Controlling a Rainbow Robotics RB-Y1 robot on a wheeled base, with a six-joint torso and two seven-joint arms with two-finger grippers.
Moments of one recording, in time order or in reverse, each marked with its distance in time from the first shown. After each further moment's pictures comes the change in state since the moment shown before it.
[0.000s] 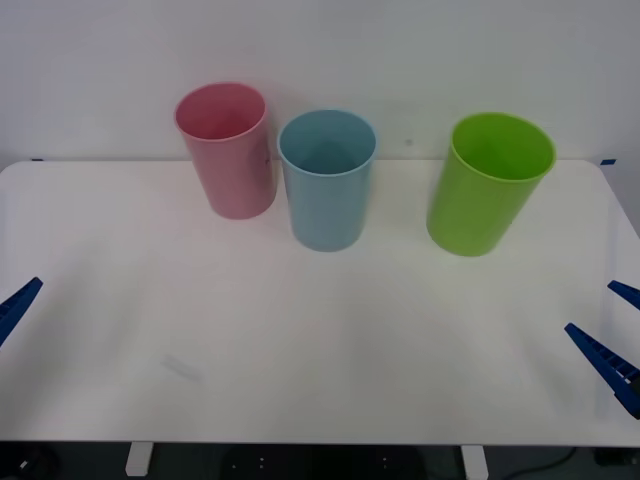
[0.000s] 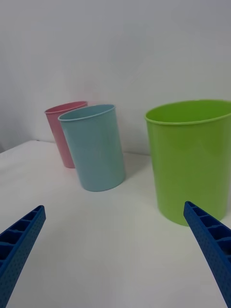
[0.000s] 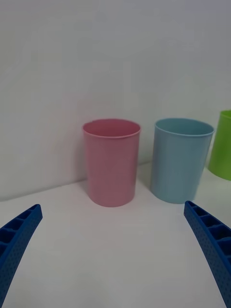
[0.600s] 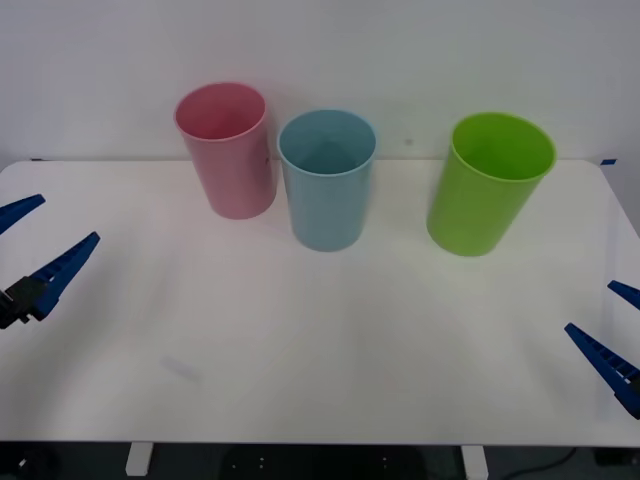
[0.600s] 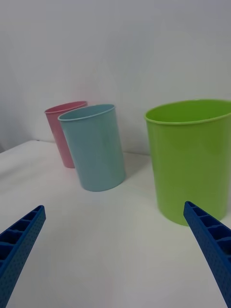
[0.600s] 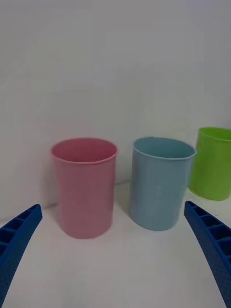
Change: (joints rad) right arm 0.000 0.000 0.000 0.000 0.000 0.000 0.000; left arm -0.173 -0.003 -0.088 0.000 -0.100 0.012 0.115
